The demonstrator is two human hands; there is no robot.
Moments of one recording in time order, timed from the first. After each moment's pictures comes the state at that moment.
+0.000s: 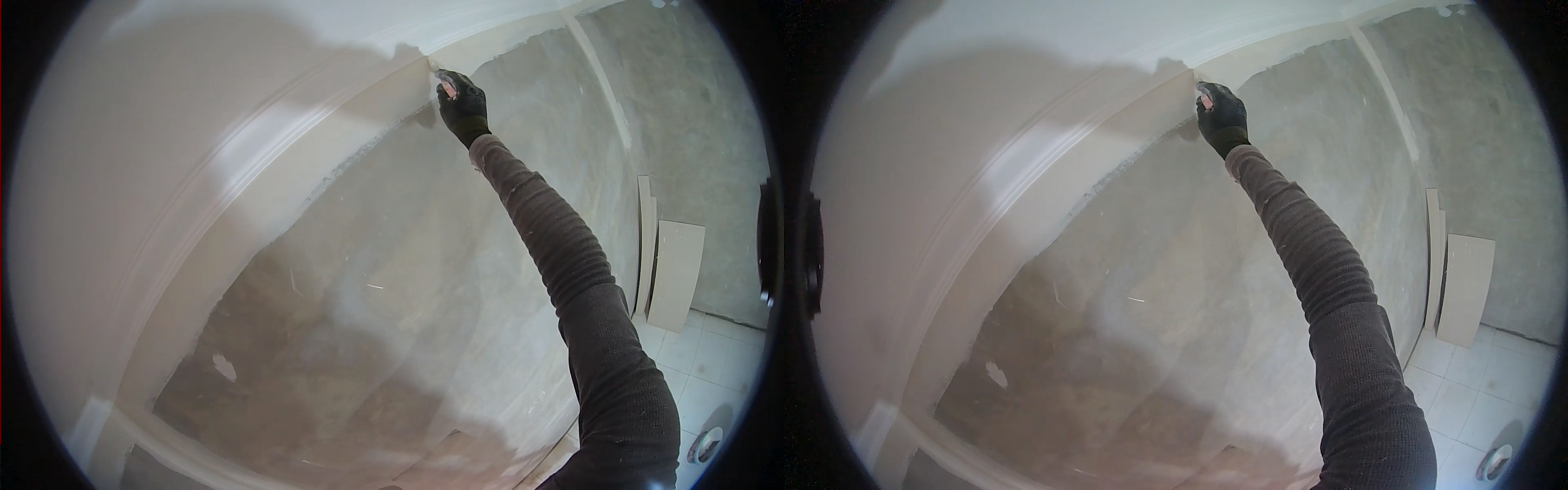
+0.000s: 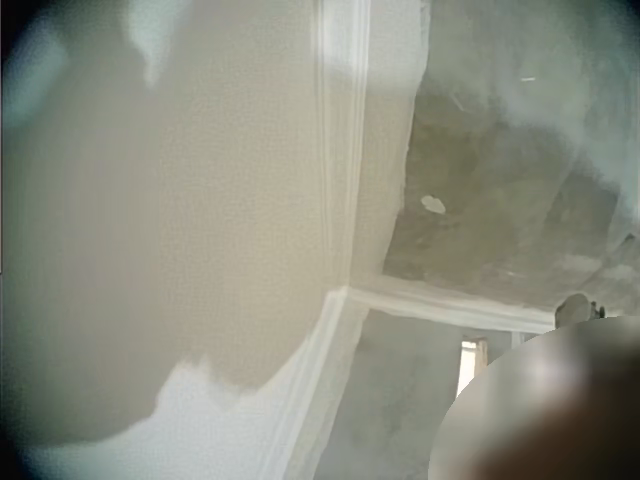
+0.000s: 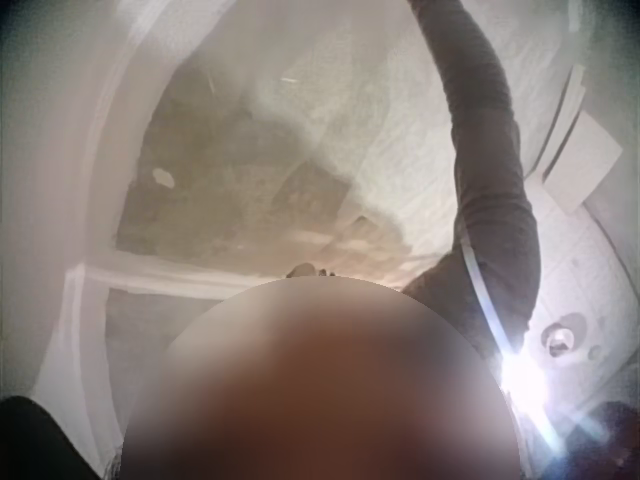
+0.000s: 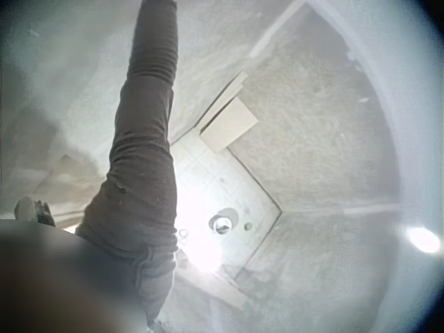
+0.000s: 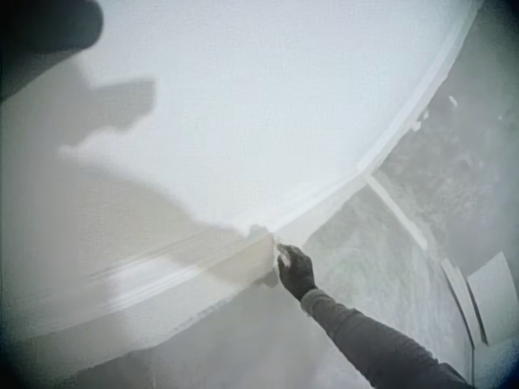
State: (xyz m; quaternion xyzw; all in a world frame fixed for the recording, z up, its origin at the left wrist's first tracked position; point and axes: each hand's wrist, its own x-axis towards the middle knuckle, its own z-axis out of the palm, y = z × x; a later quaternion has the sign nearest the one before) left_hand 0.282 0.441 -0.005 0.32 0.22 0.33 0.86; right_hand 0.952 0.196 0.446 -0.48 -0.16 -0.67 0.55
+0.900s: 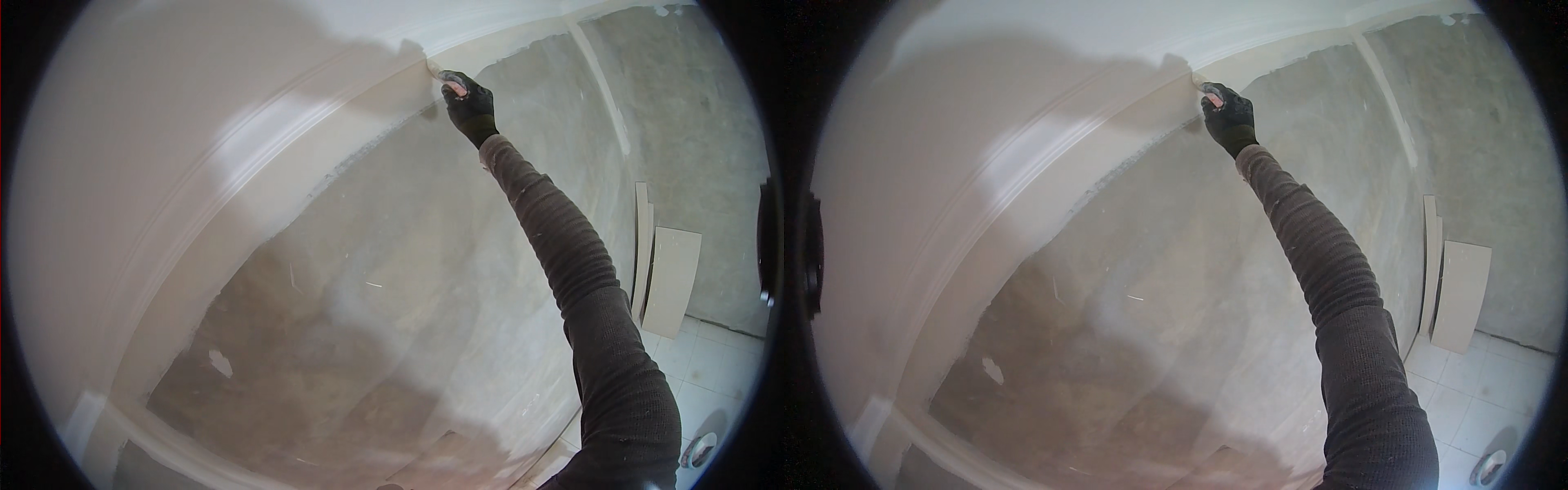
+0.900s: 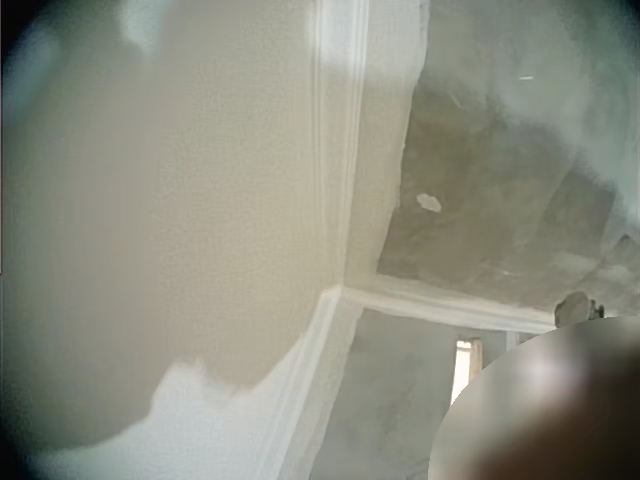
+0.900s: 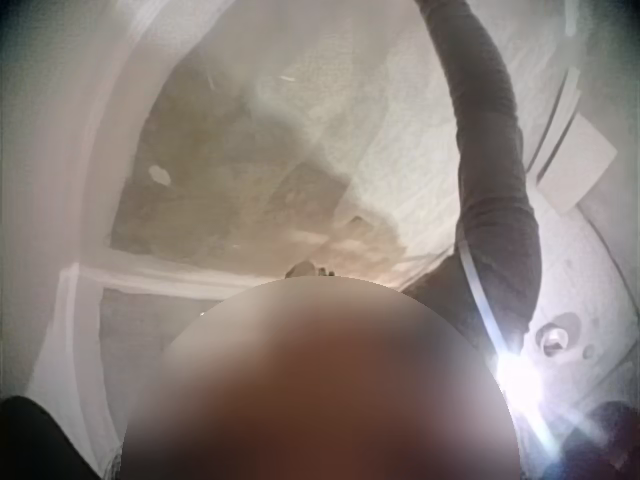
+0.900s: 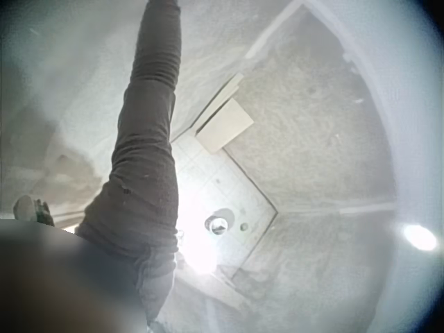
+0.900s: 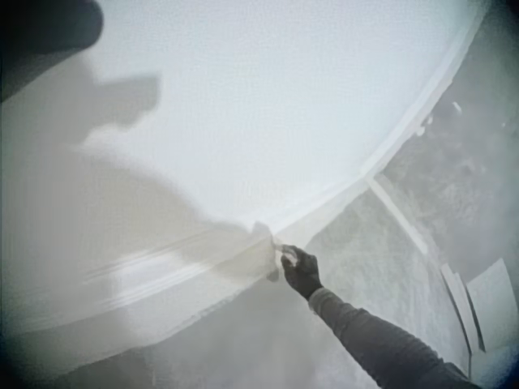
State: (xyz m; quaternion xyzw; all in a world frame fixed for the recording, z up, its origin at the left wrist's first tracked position) left_hand 0.278 0.441 -0.008 0.27 0.21 0.33 0.88; right_hand 0.938 0.183 0.445 -0.52 -0.18 -0.61 0.57
